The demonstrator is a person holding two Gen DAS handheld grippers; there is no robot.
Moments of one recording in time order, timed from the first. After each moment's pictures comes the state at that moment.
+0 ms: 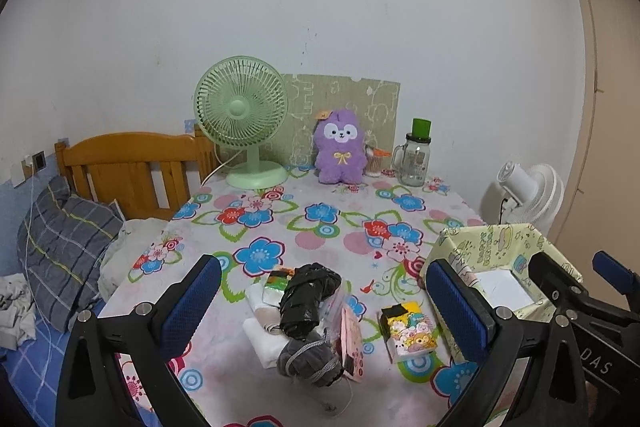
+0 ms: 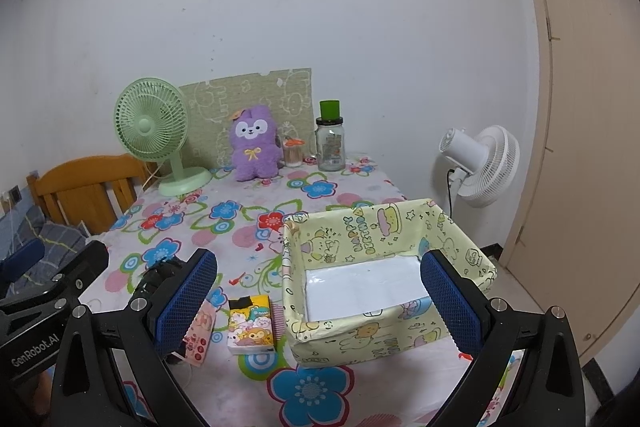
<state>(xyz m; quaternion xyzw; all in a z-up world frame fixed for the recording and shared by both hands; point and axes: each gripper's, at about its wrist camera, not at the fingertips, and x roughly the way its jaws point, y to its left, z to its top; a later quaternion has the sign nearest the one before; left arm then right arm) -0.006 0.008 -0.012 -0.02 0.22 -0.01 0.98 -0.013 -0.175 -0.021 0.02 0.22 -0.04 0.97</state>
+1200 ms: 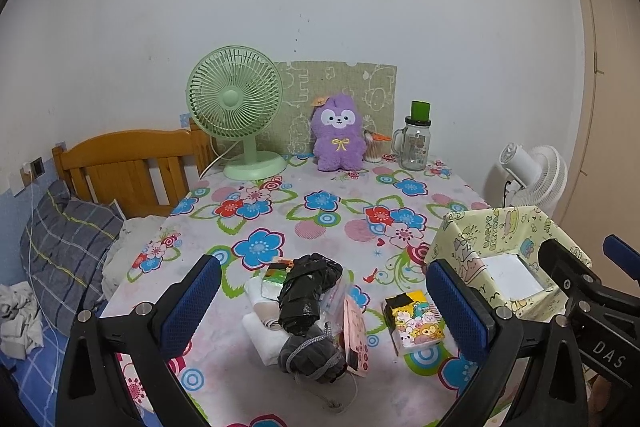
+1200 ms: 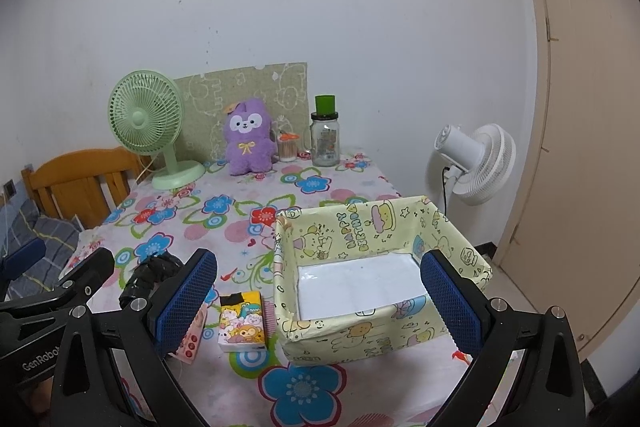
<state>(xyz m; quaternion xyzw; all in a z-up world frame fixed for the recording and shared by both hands) 0.003 0.001 -0.019 0.00 0.24 -0.01 0.97 -0.008 -0.175 -0.024 0.01 0.23 -0.05 0.97</state>
